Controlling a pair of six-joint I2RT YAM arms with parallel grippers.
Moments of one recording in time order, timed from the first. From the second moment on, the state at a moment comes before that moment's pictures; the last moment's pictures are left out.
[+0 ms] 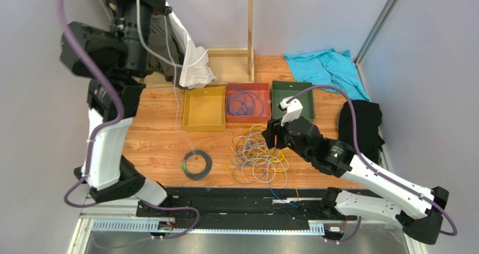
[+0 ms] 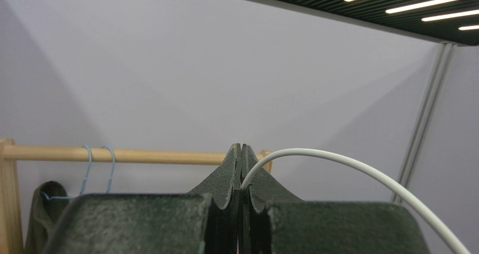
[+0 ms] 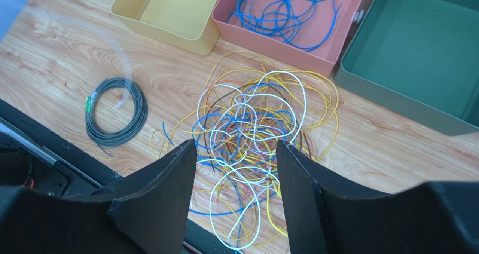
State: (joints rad) left arm -0.74 1.49 2.45 -0.21 -0.44 0.18; right arm 1.00 0.93 0.92 -0.47 0.38 0.40
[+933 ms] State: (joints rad) left arm -0.53 1.73 2.56 0.04 -0.39 0.11; right arm 1.00 0.86 0.88 -0.47 0.41 0.39
